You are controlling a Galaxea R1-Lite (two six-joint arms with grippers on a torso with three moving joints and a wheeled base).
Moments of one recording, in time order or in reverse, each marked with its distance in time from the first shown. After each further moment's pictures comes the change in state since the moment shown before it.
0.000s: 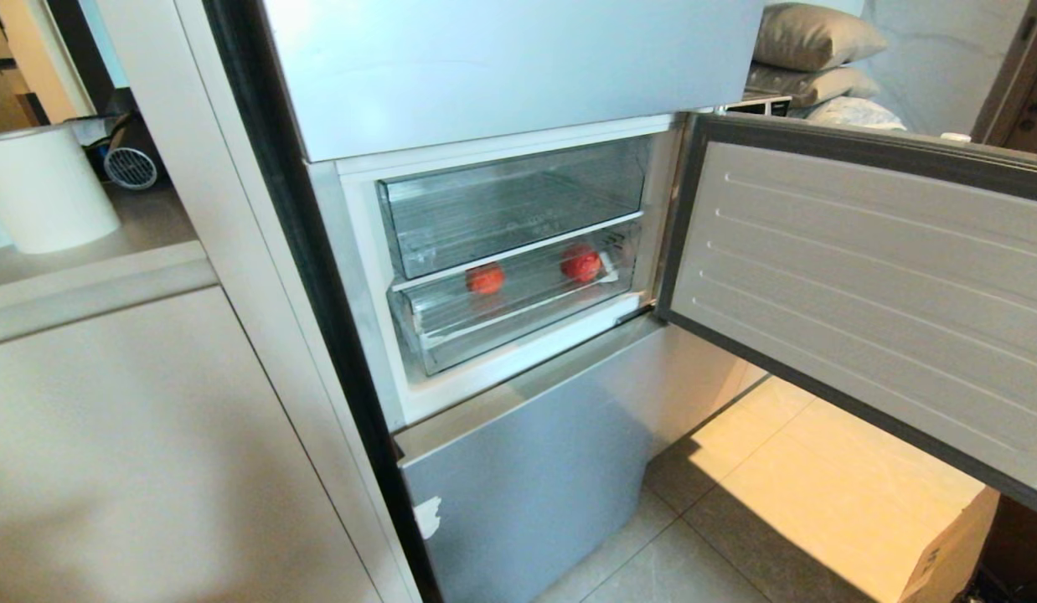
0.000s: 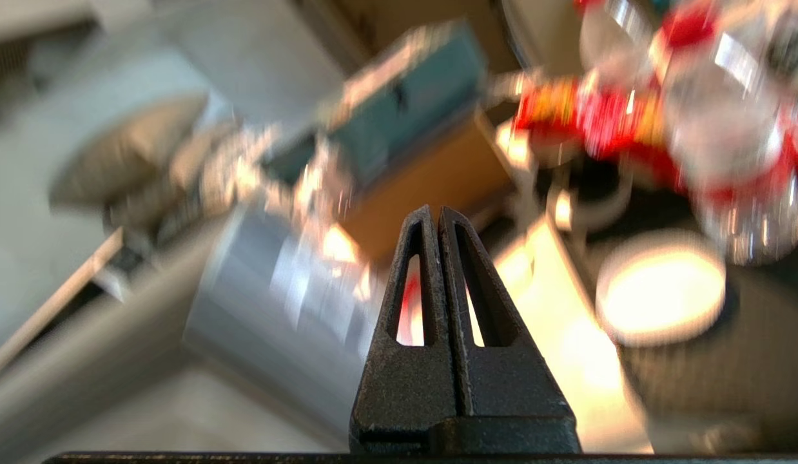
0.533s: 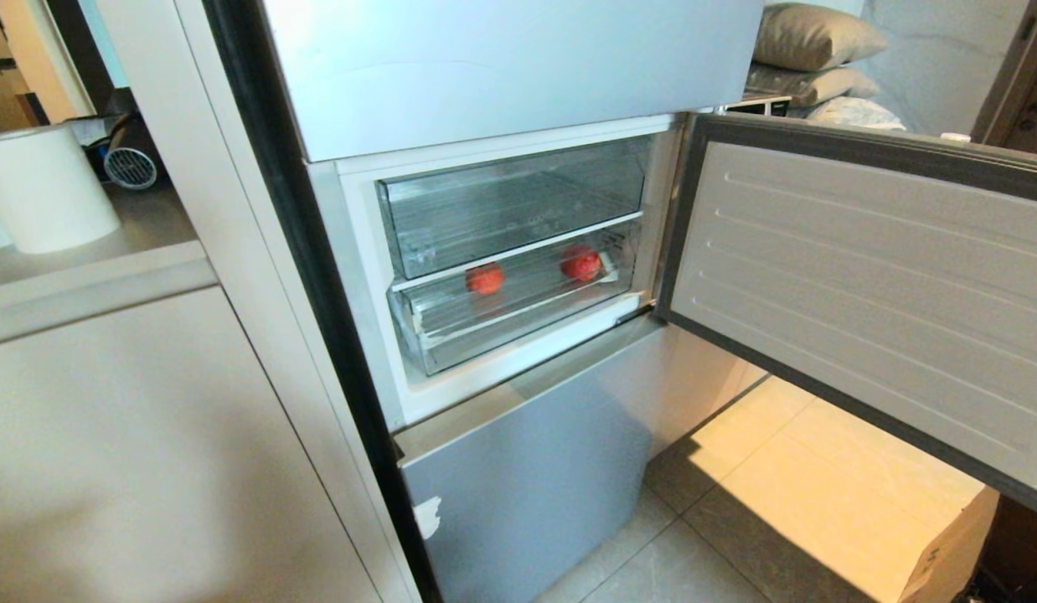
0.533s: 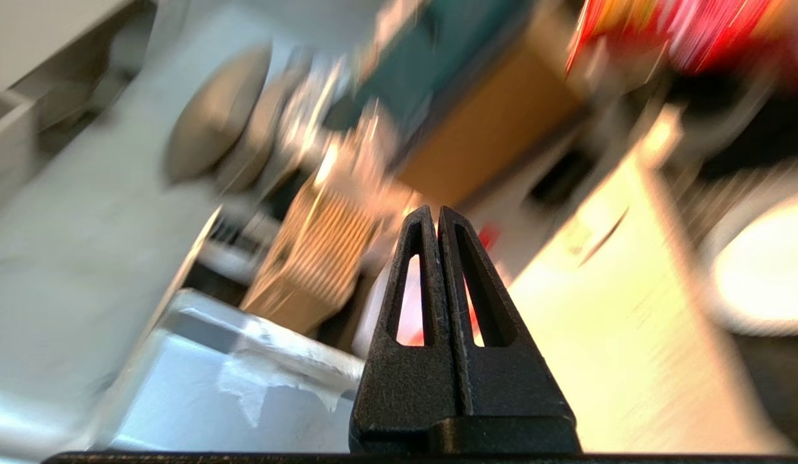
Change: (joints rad) left arm 0.000 0.000 0.000 0.000 0.000 0.000; right arm -0.152 0.290 -0.223 0.033 0.402 0.281
